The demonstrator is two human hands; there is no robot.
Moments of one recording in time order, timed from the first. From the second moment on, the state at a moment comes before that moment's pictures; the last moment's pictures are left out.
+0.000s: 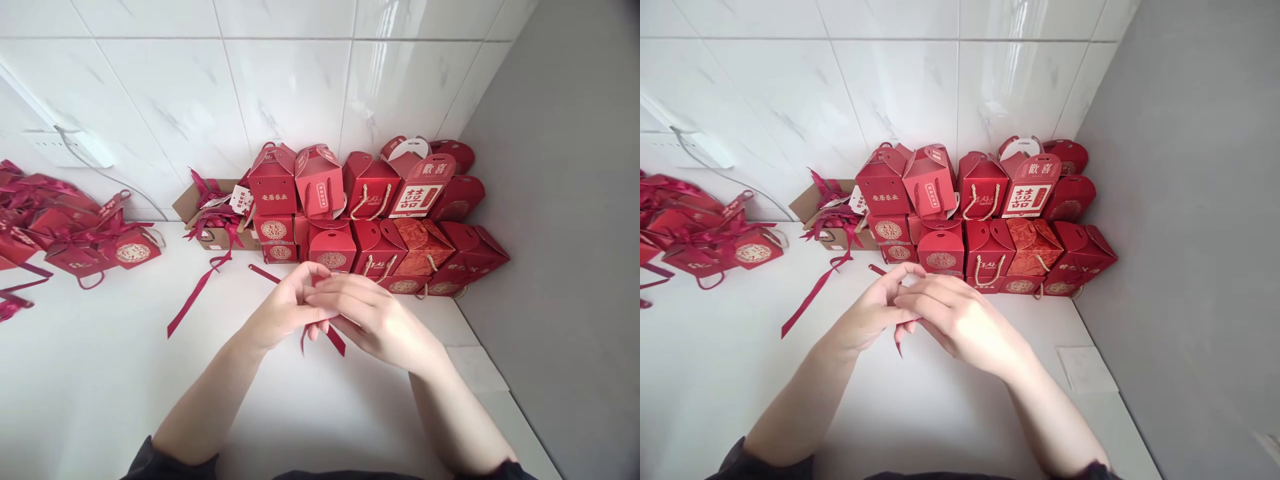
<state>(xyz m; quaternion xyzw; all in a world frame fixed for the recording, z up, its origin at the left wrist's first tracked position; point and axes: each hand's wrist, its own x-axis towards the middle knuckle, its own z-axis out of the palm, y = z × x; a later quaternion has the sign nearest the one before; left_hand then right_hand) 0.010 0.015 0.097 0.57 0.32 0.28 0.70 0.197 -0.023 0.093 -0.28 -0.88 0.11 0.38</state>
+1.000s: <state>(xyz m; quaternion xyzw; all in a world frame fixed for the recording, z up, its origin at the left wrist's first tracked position) 0.028 0.104 0.086 0.88 0.41 0.22 0.12 0.276 -0.051 0.123 -0.60 -0.62 0.20 0.46</state>
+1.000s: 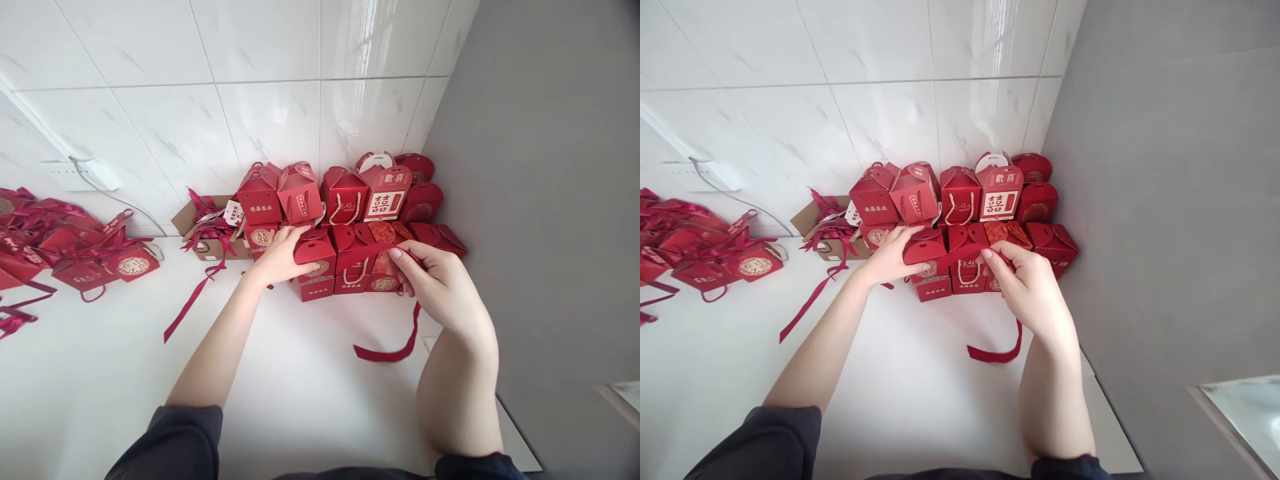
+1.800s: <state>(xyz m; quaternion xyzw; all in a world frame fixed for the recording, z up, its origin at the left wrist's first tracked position) 0.003 -0.031 -0.003 0.70 0.60 0.40 -0.02 0.254 -0.045 0.112 -0.57 -0.77 0.24 0.12</state>
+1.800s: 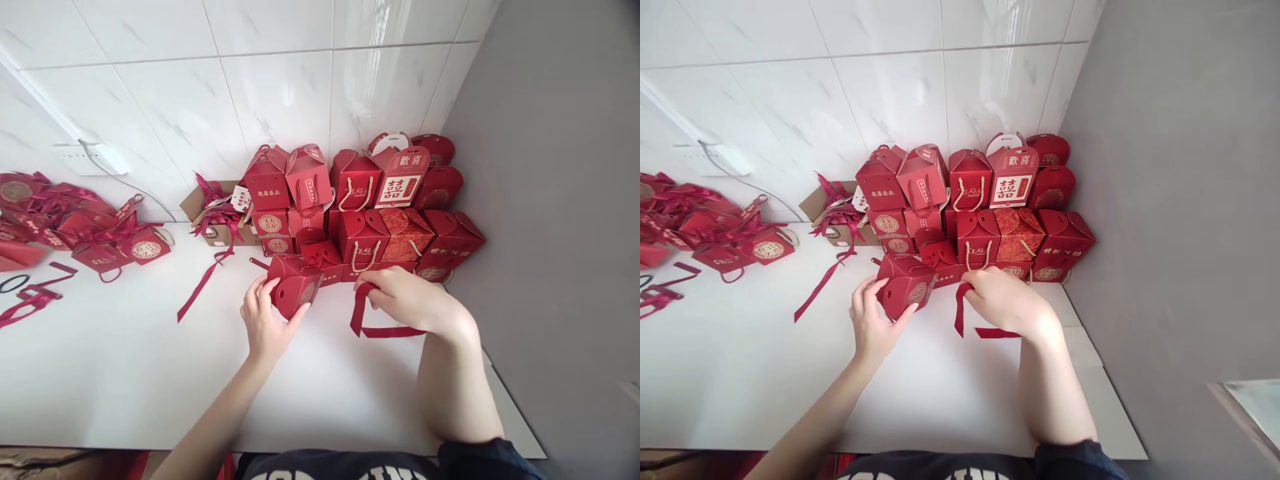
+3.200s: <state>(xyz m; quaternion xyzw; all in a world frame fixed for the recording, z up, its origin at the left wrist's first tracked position) -0.021 -0.026 0.009 0.79 0.55 0.28 0.07 0.191 -0.060 0.036 -0.58 -0.81 0.06 0.10</state>
